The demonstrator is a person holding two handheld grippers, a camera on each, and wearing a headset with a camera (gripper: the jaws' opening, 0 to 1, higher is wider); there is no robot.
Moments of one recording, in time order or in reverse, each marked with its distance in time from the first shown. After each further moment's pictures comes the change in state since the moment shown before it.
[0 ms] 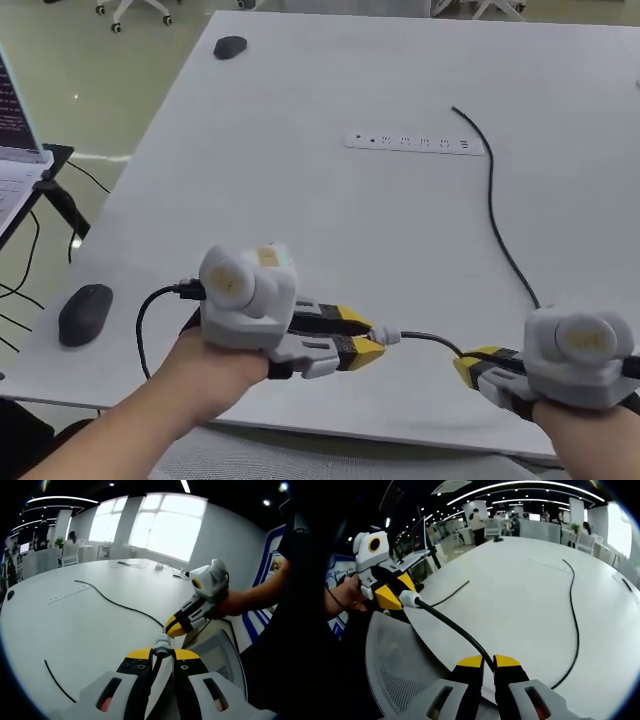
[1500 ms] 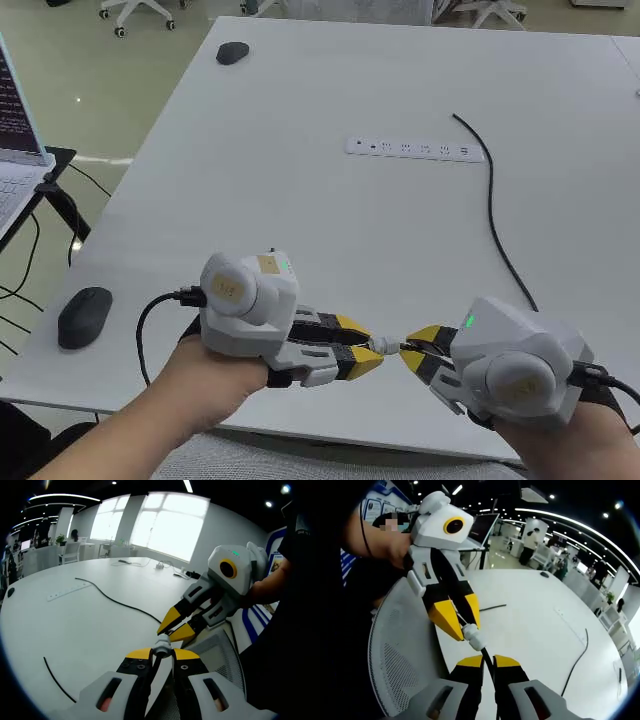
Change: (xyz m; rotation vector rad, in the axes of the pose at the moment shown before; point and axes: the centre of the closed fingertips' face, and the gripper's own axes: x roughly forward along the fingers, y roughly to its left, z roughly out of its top) left arm 0.001 -0.002 -0.002 -0.006 0.009 0.004; right arm -0.008 0.076 0.055 -0.571 -0.079 0.094
